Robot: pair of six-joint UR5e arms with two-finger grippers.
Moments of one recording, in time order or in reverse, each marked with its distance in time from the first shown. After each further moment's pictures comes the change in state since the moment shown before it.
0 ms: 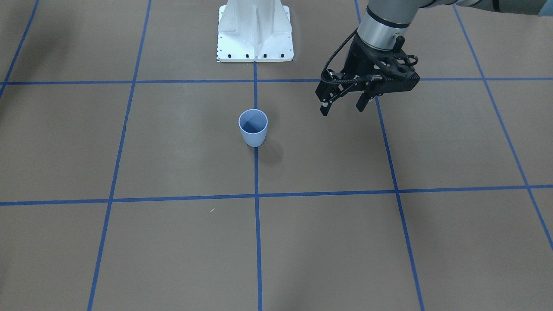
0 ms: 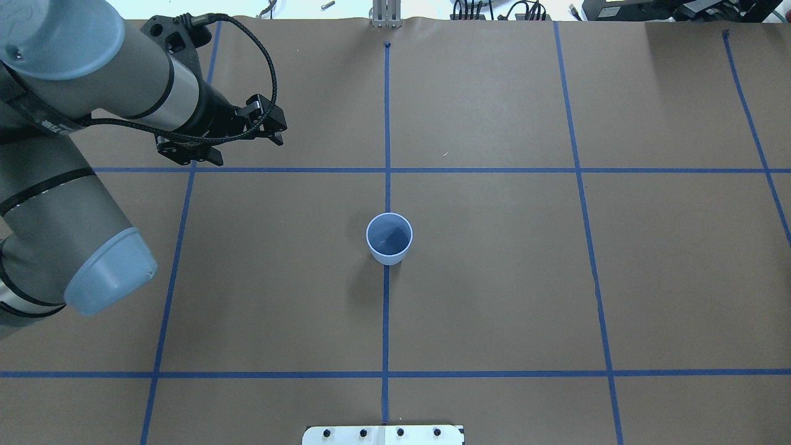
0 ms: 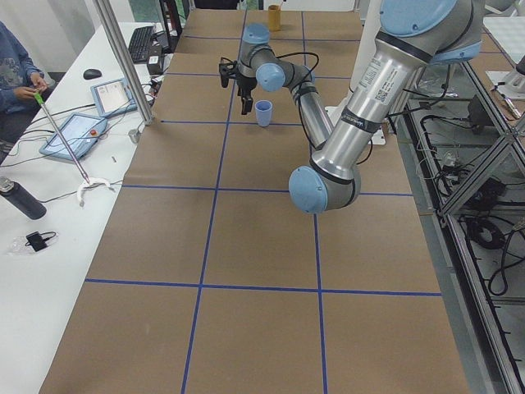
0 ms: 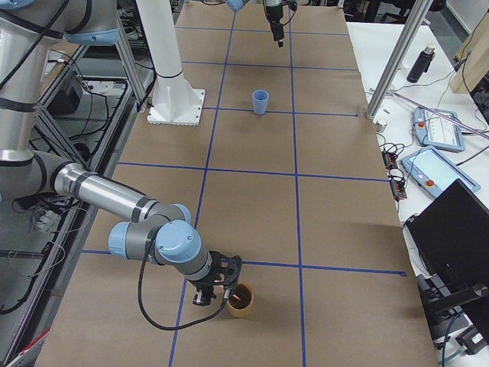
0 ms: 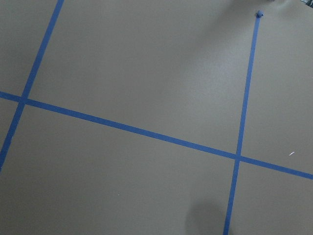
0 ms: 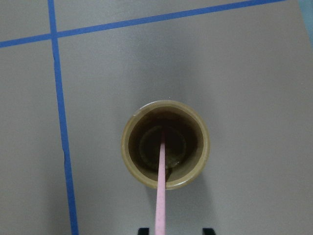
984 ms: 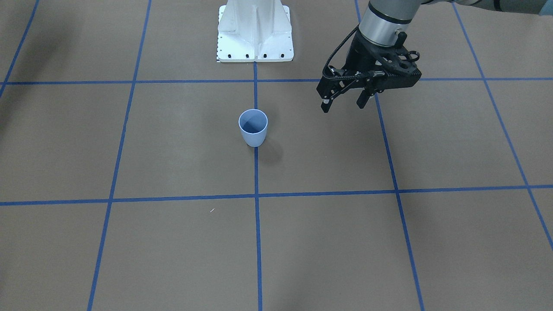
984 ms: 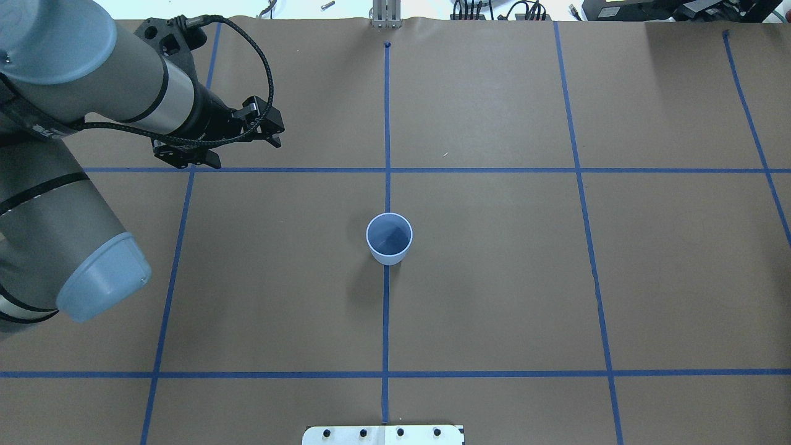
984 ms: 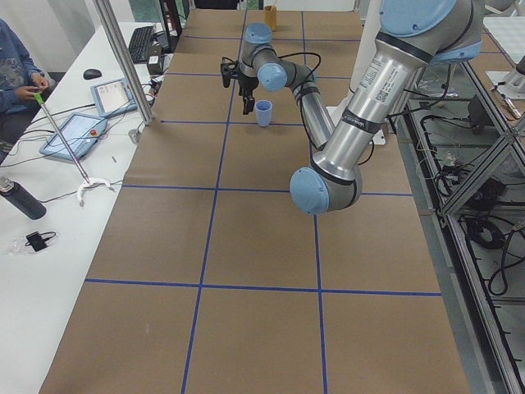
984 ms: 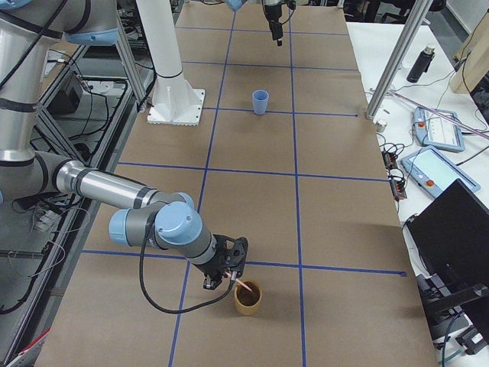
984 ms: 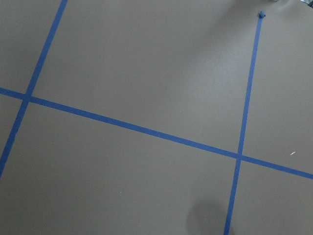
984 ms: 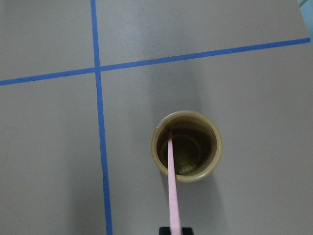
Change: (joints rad) left arm 0.003 0.010 -0.017 0.001 0.000 -0.017; right arm 0.040 0.001 0.115 -0.042 0.043 -0.010
